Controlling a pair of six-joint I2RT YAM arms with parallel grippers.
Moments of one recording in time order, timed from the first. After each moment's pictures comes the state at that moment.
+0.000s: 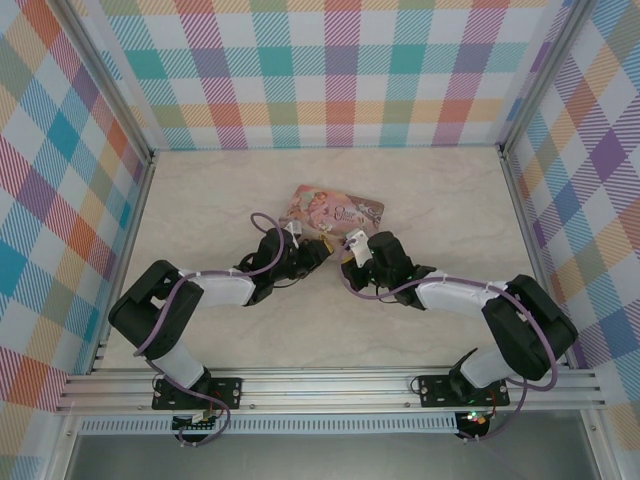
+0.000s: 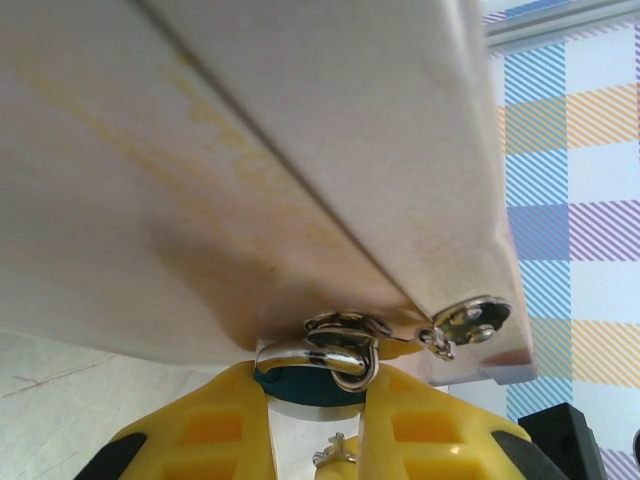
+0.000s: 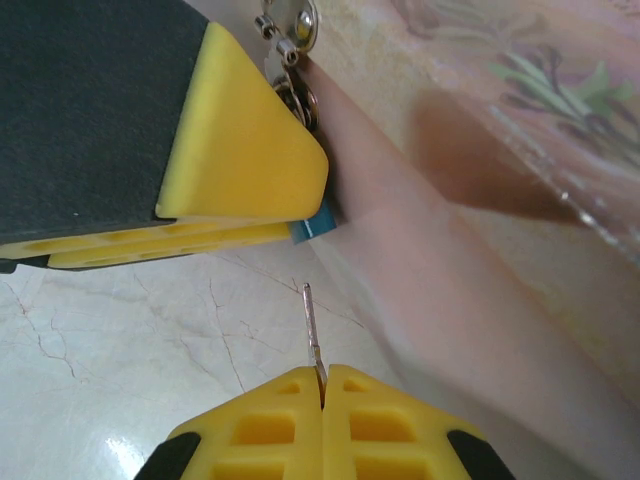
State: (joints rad) left arm -0.65 1.63 0.67 0.51 0.25 -1.18; right arm 0.70 1.47 0.63 0.19 -0.15 0.06
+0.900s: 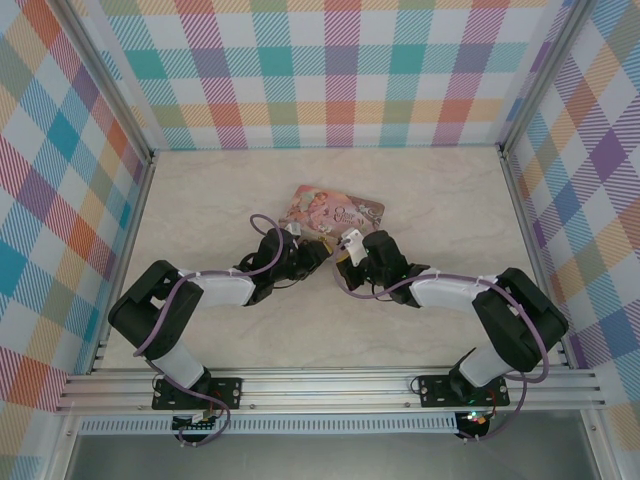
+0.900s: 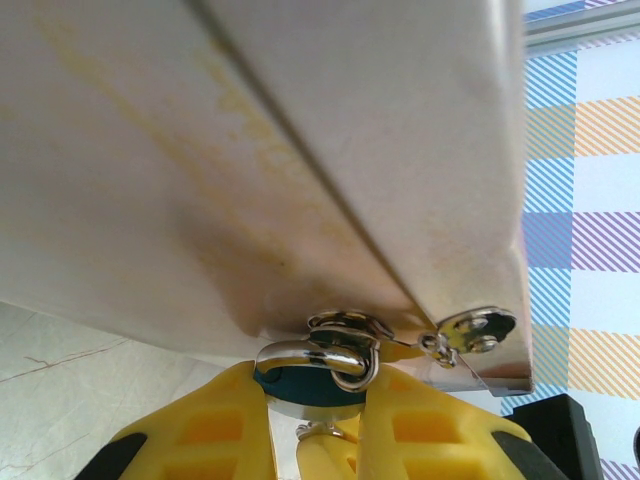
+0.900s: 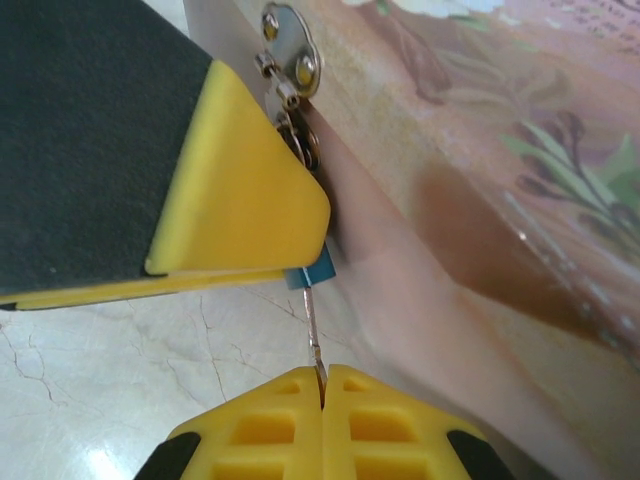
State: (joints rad) left arm -0.65 1.63 0.67 0.49 0.25 -1.21; right arm 0.71 1.52 0.66 0.23 -0.14 0.04
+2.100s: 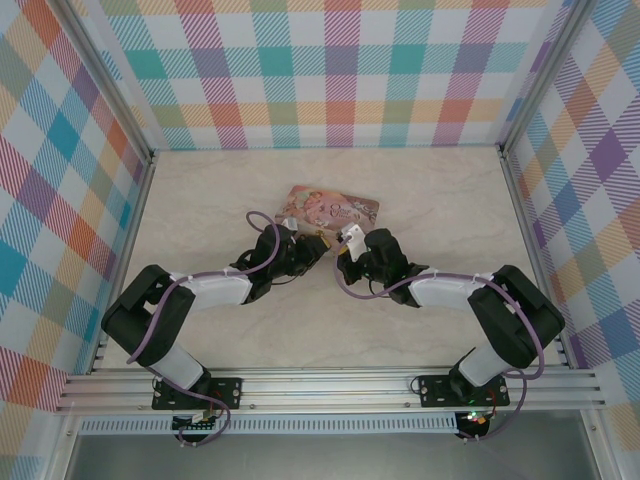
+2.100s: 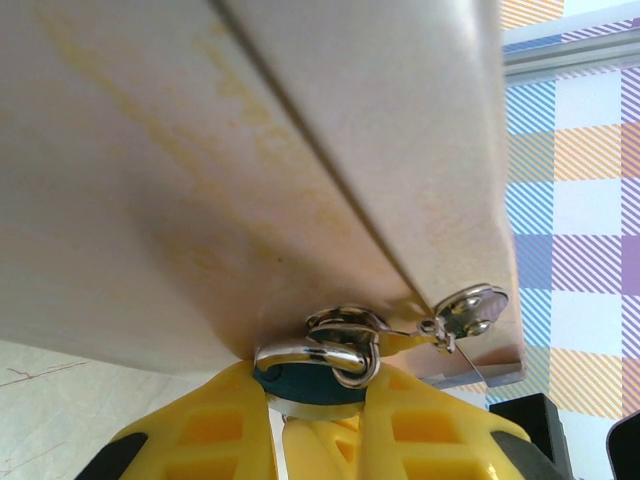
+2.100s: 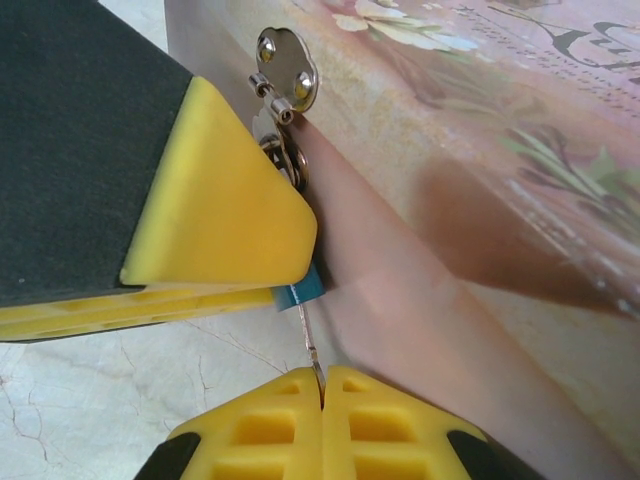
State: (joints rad) left arm -0.65 1.58 0.69 0.44 0.22 -1.23; right arm 0.70 1.54 0.65 0.37 -0.16 0.04
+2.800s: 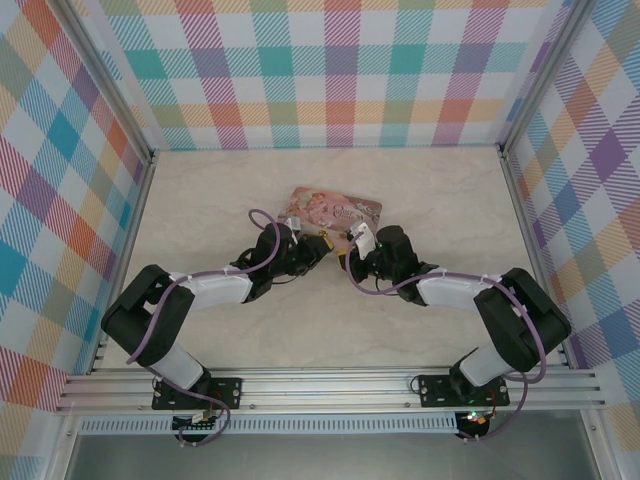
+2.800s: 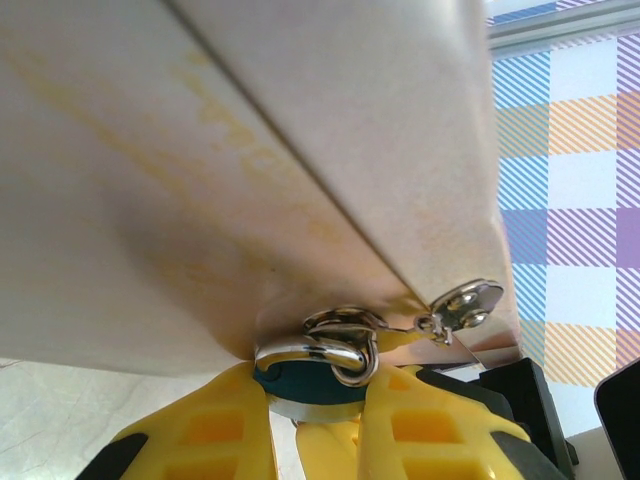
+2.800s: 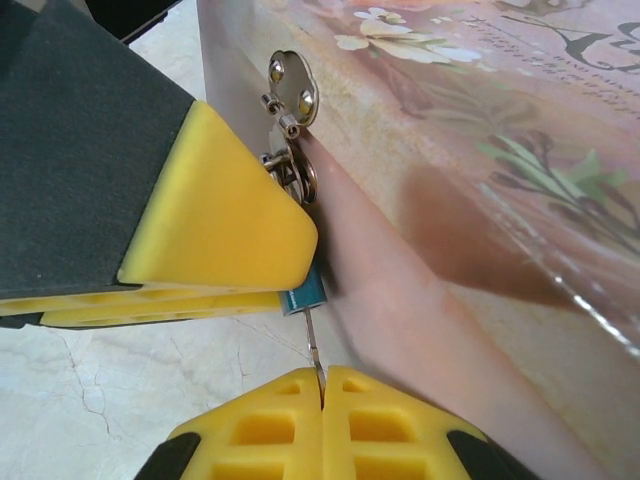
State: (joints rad) left arm -0.65 1.58 0.71 0.43 0.27 -1.21; right arm 0.62 1.51 0.62 0.39 -0.34 0.08
